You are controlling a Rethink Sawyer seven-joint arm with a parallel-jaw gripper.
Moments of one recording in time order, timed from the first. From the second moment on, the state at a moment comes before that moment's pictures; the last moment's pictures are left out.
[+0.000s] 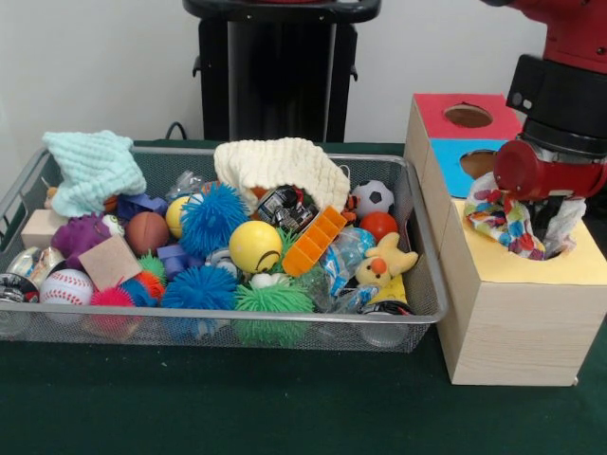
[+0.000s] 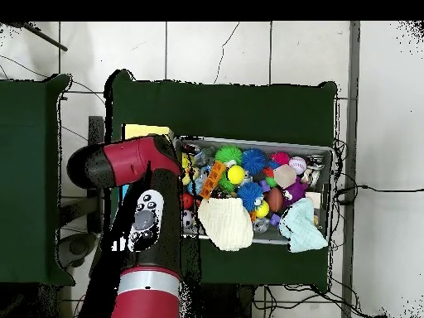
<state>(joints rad) 0.21 -0.44 -0.15 1.26 -0.11 0.56 1.59</state>
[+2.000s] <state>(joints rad) 0.21 -0.36 -0.15 1.21 -0.11 0.54 1.59</state>
